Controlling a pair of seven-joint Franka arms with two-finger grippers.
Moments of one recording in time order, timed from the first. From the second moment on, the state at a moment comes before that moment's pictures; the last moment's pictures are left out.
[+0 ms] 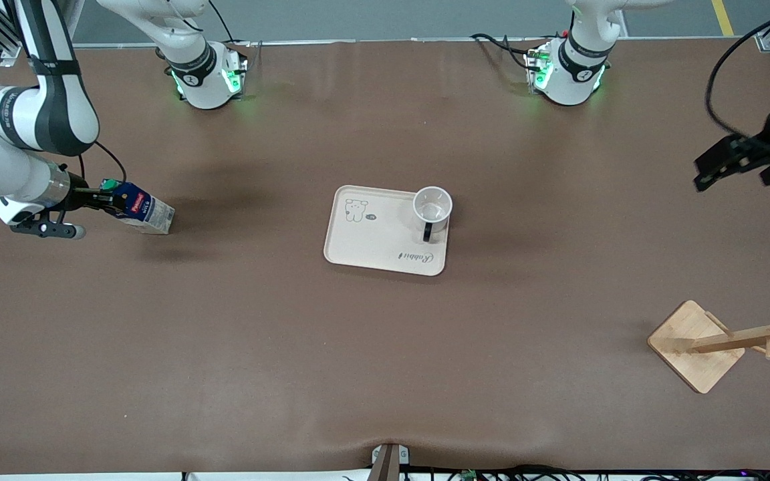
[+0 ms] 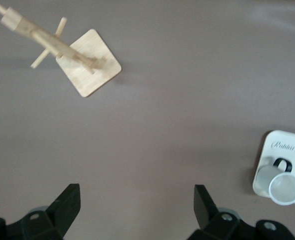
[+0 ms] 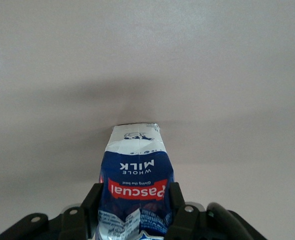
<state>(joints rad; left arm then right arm) -0.06 -0.01 0.01 -1.48 0.03 1.53 -0.10 -0.12 0.02 -0.06 -2.23 -0.06 2.05 -0.03</state>
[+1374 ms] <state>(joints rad) -0.08 -0.07 0.02 -1.58 0.02 1.55 -0.09 0.62 0.24 -0.02 -1.74 0.06 1.84 0.78</state>
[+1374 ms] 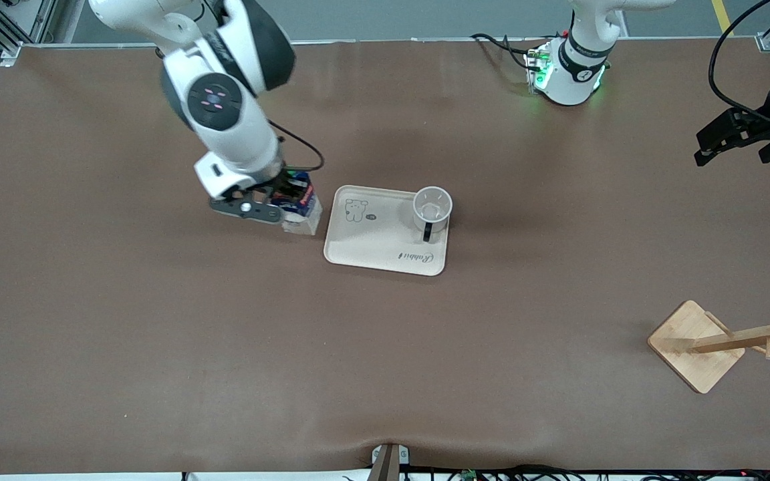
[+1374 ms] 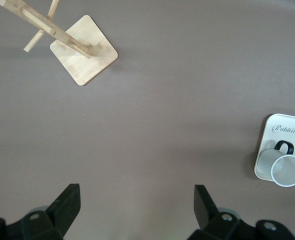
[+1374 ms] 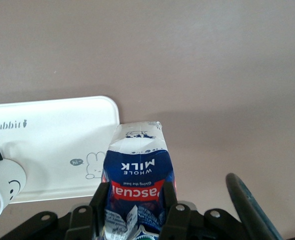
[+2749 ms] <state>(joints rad) -0.08 -0.07 0.02 -1.57 0.02 1.55 -0.08 0.74 0.42 -0.03 -1.66 0.12 1.95 0.81</state>
